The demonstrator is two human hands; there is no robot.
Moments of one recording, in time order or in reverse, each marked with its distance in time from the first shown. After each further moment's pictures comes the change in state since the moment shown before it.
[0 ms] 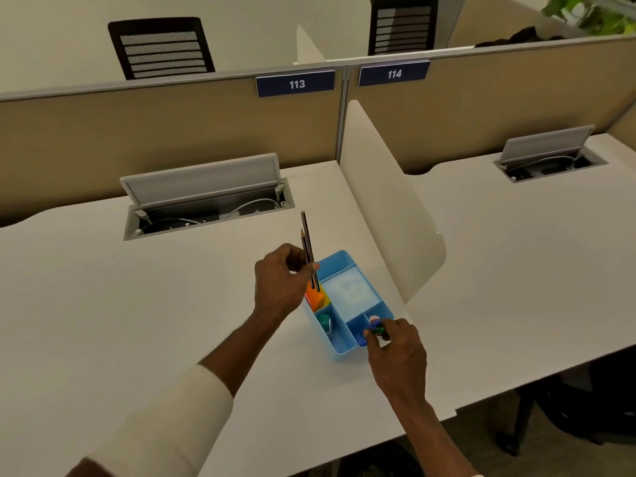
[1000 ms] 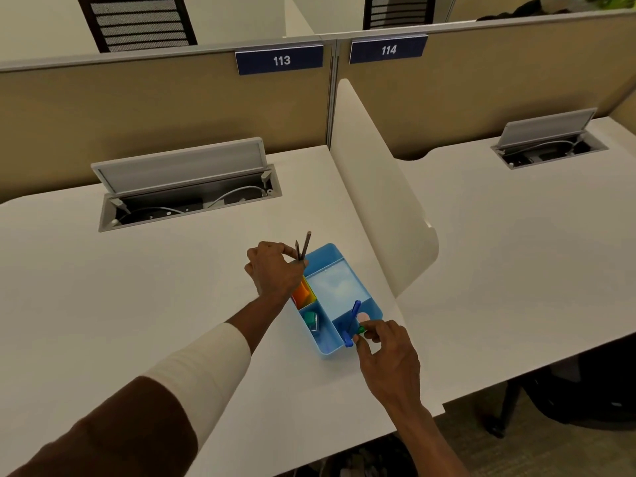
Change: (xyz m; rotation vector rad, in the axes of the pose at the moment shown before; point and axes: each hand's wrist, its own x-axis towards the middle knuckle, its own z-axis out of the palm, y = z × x) left_hand 0.050 -0.040 0.073 0.270 0.096 -0.246; right_hand 0.004 0.018 -0.003 0.008 -0.114 0.017
